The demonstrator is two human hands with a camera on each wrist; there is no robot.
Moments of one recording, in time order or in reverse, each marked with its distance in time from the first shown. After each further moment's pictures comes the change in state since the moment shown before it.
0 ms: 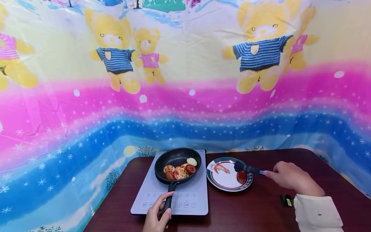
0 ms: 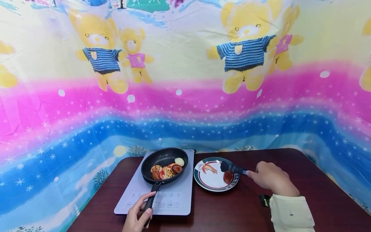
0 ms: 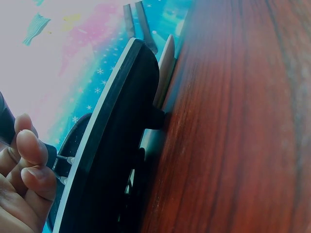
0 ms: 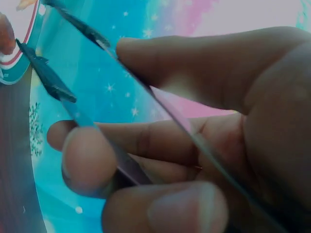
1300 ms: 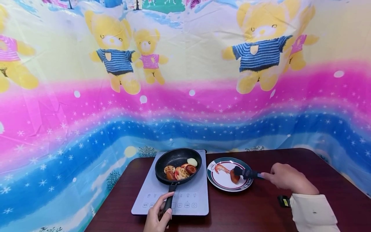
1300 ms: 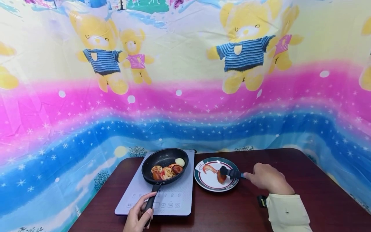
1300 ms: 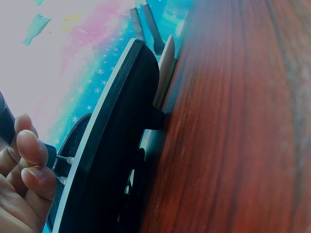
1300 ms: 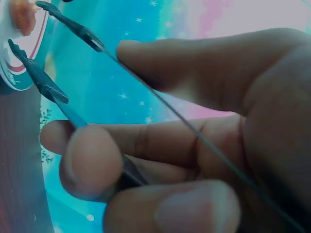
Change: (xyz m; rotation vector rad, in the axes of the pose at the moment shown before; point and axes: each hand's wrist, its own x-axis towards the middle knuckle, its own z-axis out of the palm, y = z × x) left_hand 0.000 0.001 0.000 0.001 -0.011 -0.022; right_hand 0.007 -0.003 0.011 0.004 -0.006 -0.003
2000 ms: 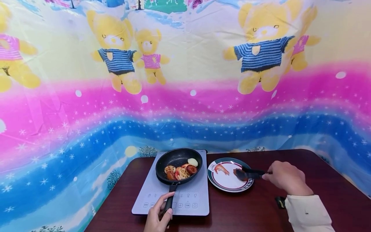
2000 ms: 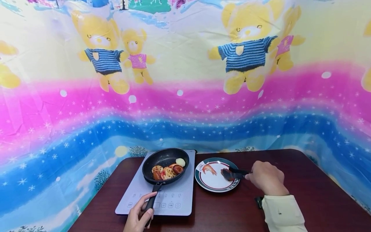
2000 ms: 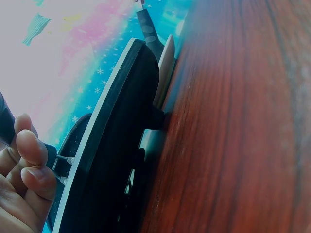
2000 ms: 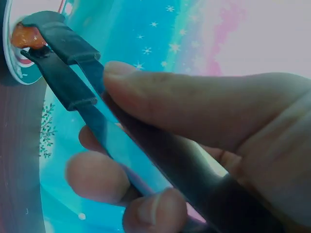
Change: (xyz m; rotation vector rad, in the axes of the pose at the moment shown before) left_hand 0.000 0.000 -0.001 0.012 -0.011 -0.001; right_hand 0.004 -0.010 -0.002 -0.128 0.106 0.070
